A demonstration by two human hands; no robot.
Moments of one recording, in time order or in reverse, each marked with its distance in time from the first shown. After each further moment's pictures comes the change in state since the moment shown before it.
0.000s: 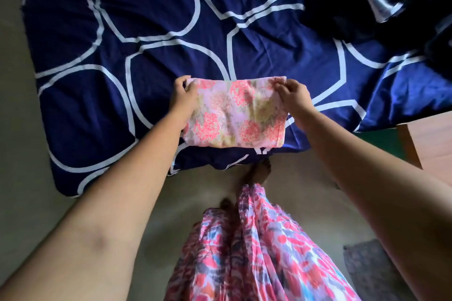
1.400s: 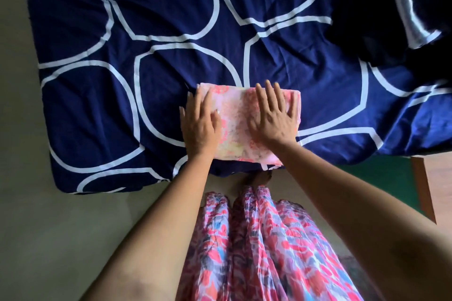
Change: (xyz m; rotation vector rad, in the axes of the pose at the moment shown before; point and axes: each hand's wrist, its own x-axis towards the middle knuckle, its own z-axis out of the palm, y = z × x) left_hand -0.015 -0.049 0.036 0.605 0.297 0.489; right_hand -0.003 -0.005 0.065 -0.970 0.005 -0.559
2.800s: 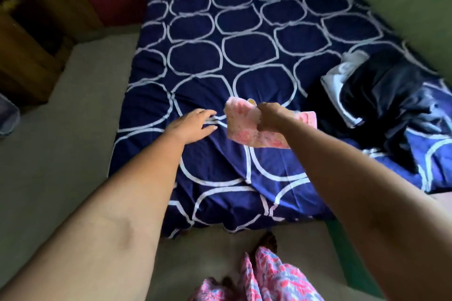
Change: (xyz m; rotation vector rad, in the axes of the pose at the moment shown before) left_hand 0.048 0.010 -0.239 0.115 -0.340 0.299; right_hand -0.006 -0.061 -0.229 0.024 -0.130 -0.064
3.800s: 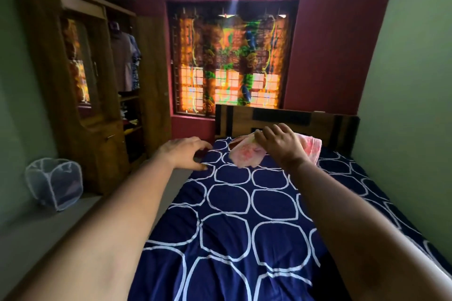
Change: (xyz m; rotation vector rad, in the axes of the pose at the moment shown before) left_hand -0.136 0.073 -0.341 0.323 0.406 -0.144; right_hand -0.072 -0.094 -0.332 -0.714 1.384 -0.878
